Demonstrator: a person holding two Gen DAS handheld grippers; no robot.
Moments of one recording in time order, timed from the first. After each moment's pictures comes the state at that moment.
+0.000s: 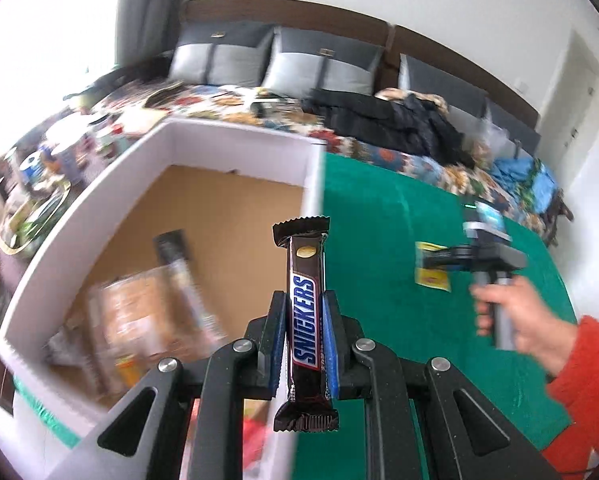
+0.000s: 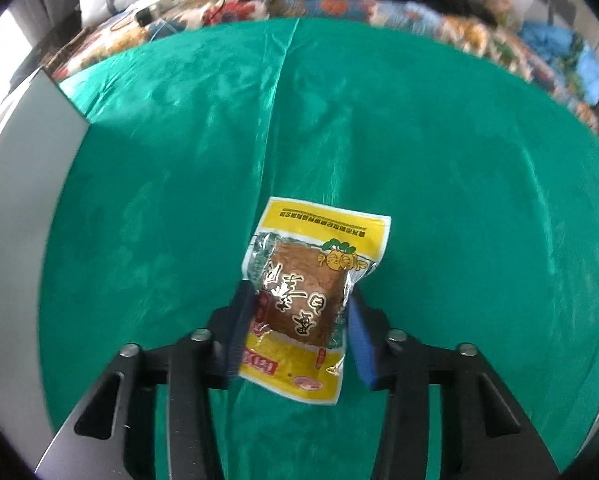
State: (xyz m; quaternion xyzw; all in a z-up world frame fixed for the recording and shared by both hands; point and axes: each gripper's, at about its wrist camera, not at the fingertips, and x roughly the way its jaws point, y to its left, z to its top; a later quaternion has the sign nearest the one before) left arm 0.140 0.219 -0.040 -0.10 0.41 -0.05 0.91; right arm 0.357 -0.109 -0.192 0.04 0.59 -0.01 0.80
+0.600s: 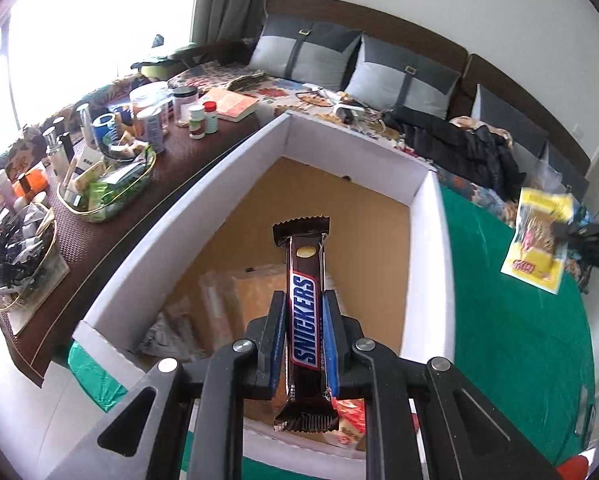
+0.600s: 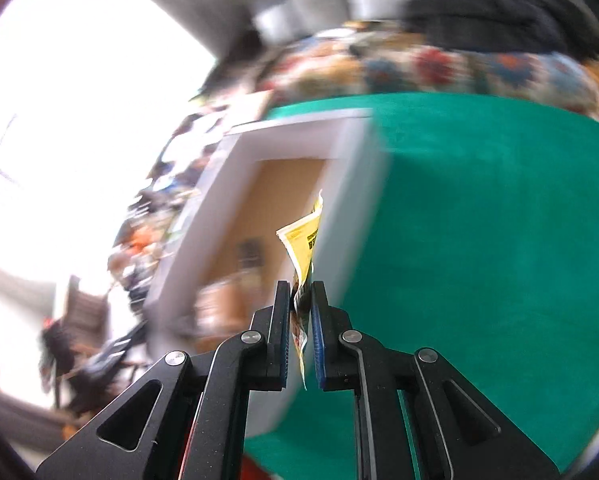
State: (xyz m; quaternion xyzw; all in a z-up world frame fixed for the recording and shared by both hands) left arm 0.126 0.347 -0.049 -0.14 0.41 0.05 0.90; right arm 0.266 0.010 -0.006 0.15 0.52 0.30 0.79
